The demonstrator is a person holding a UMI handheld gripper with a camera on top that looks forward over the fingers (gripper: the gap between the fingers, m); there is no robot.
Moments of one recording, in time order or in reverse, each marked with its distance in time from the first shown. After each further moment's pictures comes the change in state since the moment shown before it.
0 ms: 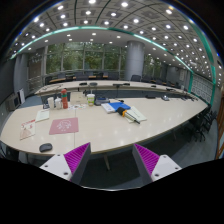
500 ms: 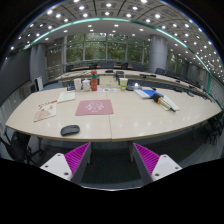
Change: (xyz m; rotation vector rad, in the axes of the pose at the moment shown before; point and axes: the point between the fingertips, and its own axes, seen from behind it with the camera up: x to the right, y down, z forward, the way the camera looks) arm -0.191 0.104 0.047 -0.086 -0.214 -0.085
